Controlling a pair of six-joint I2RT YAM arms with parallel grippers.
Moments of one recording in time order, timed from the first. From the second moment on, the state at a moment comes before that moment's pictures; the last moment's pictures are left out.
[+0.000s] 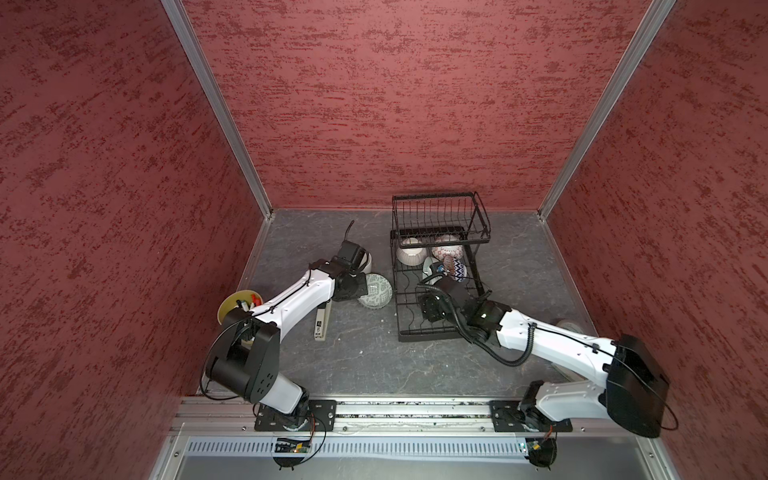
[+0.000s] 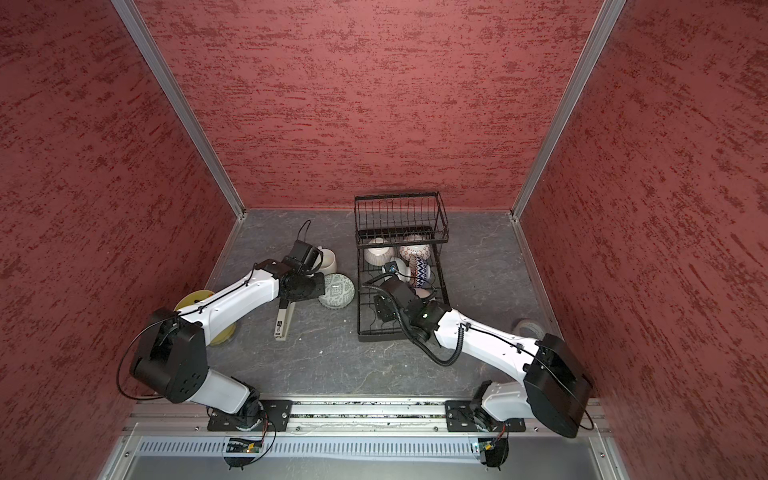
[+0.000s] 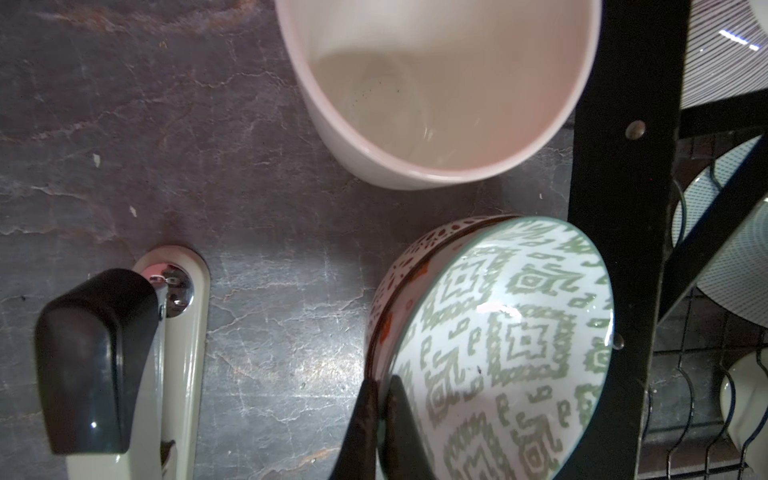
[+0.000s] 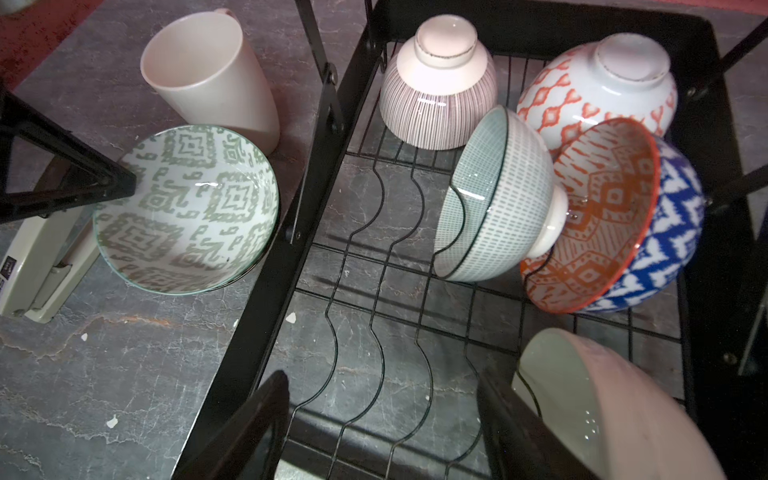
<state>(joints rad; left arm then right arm) -0.42 1.51 1.05 -0.69 -0.04 -0.56 0.88 1.34 0.85 -0.27 0.31 0.44</state>
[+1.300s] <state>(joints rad) -0.53 1.26 0.98 -0.66 0.03 -0.57 0.88 1.44 1.11 -0.42 0.18 0.51</state>
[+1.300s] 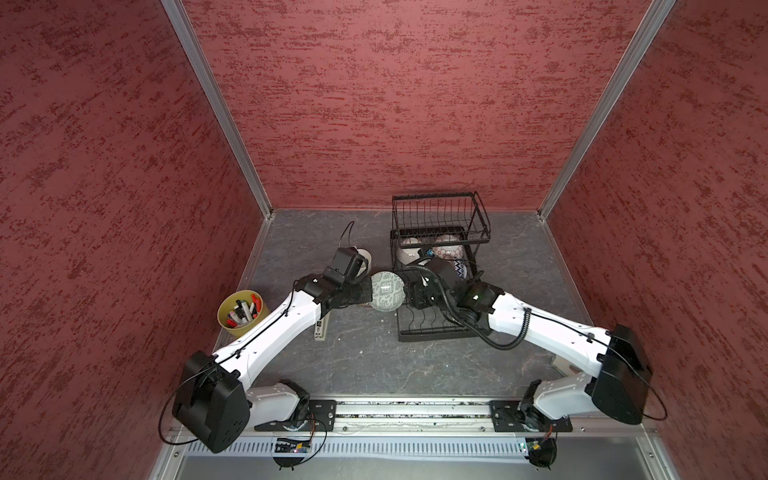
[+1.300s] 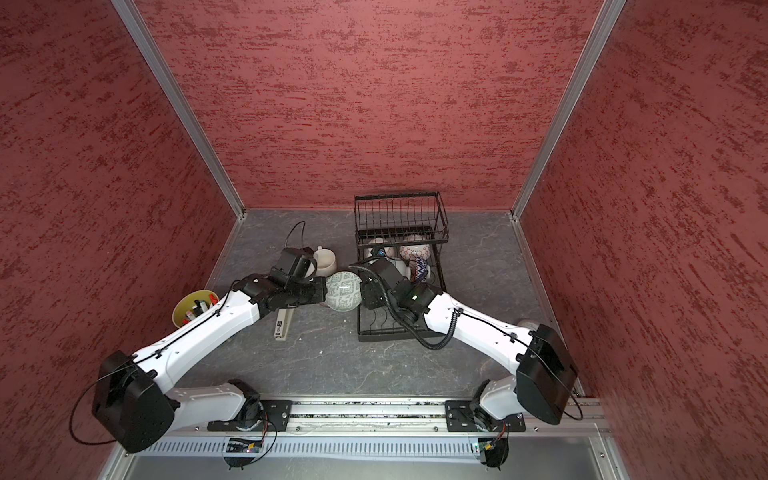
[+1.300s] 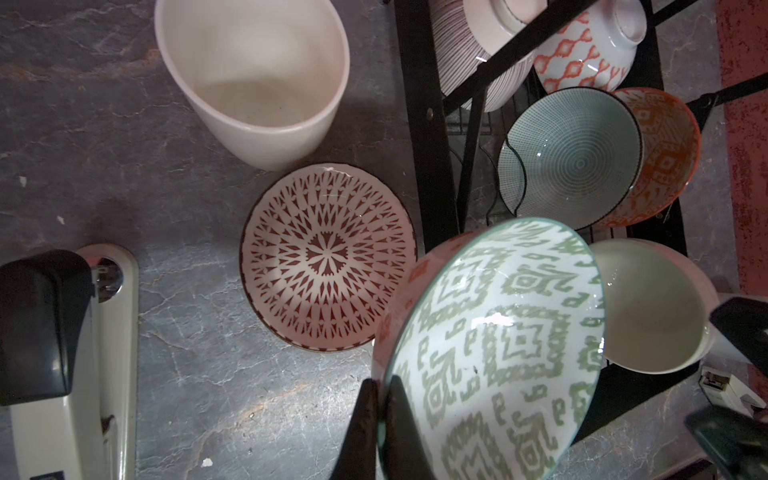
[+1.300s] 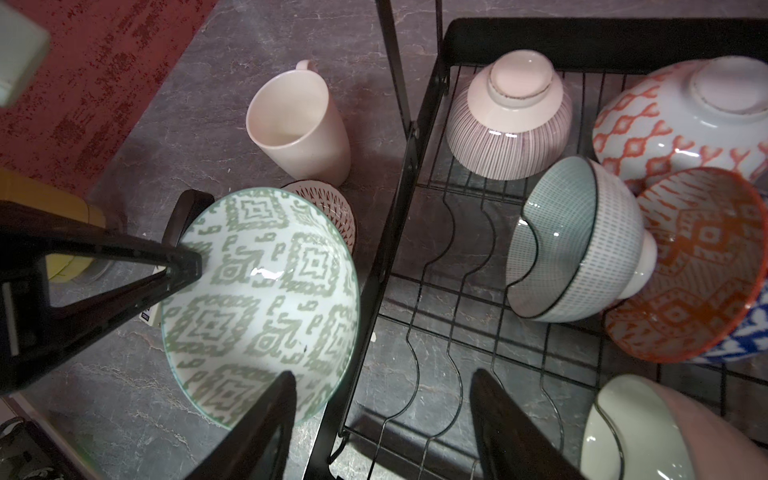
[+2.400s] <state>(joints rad) -0.64 1.27 1.00 -0.67 -0.01 -0.59 0.88 1.54 1.12 -0.44 0.17 0.55</state>
